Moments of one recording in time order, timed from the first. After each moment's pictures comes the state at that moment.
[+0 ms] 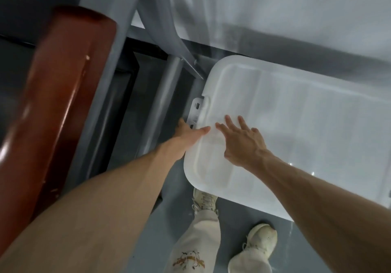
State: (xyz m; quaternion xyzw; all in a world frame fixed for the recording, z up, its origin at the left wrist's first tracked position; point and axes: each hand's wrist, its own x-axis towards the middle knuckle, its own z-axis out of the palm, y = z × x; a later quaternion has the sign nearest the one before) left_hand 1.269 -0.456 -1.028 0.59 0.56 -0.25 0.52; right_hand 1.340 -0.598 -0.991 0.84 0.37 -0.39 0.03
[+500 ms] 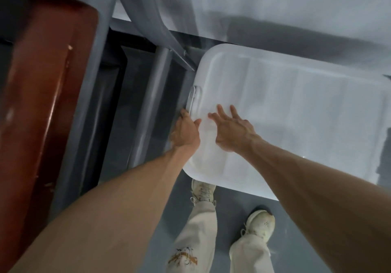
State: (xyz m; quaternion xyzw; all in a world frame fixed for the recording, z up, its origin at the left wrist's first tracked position) left_hand 1.262 -0.486 -1.020 0.81 0.44 -0.24 0.30; right_hand 1.335 -0.590 -0.986 0.84 0.31 -0.45 0.01
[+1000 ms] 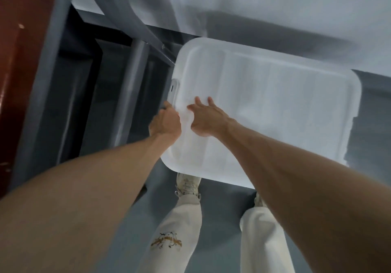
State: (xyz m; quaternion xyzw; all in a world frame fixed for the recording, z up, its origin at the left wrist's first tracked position) left_hand 1.271 -0.497 -1.005 0.86 0.38 -0.29 0.19; right_hand 1.346 -0.592 -0.974 0.82 0.29 -0.49 -0.05
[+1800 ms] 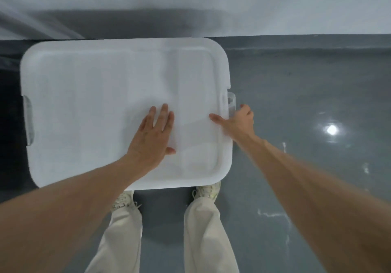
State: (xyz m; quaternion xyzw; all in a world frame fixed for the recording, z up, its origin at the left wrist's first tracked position) left_hand 1.335 -0.747 -1.026 0.94 -0.10 -0.32 -0.04; right_hand 1.429 -0.953 -1.037 0.84 -0.25 -0.36 -0.31
